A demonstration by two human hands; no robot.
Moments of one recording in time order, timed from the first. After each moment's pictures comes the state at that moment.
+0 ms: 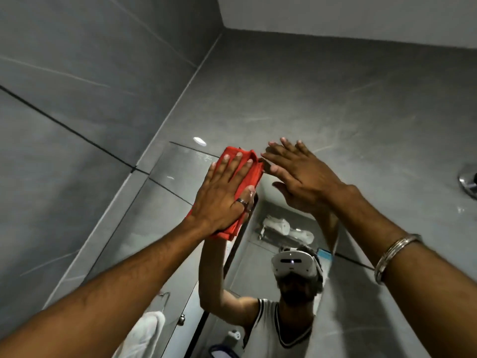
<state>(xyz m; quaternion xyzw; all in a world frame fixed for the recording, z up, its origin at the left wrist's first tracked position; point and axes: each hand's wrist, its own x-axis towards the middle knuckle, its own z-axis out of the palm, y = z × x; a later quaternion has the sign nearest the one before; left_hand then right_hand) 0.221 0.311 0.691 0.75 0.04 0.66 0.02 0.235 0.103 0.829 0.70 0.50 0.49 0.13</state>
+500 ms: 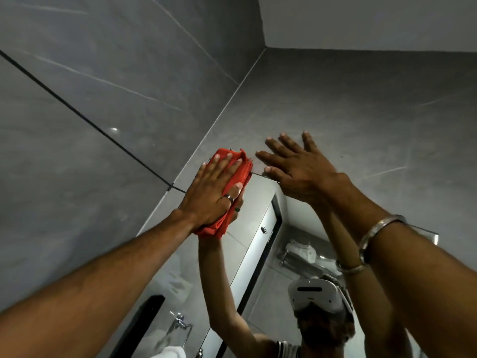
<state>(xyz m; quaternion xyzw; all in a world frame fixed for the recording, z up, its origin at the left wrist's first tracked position) 0.197 0.454 0.694 0.73 0.05 0.68 0.05 0.249 0.248 0.860 0.64 0.45 0.59 0.23</state>
